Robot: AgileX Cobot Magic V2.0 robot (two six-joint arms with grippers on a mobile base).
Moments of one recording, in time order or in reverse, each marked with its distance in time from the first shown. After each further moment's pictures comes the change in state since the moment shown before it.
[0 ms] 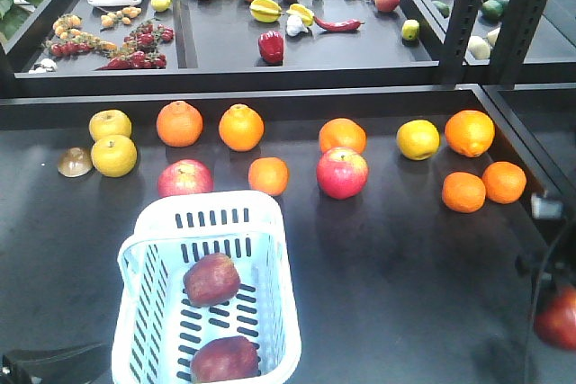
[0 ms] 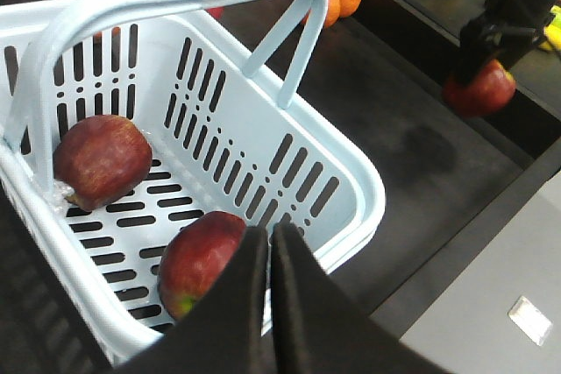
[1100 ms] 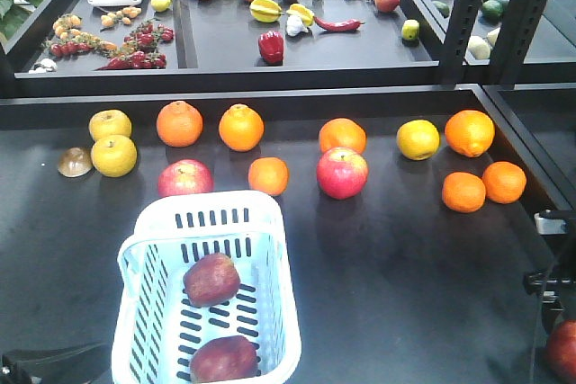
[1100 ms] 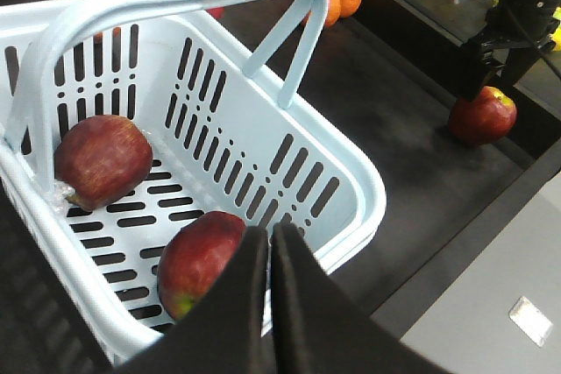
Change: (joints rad) left arm 0.000 0.000 0.000 0.000 0.001 0.000; right arm 0.000 0.094 0.000 -0.144 0.018 0.115
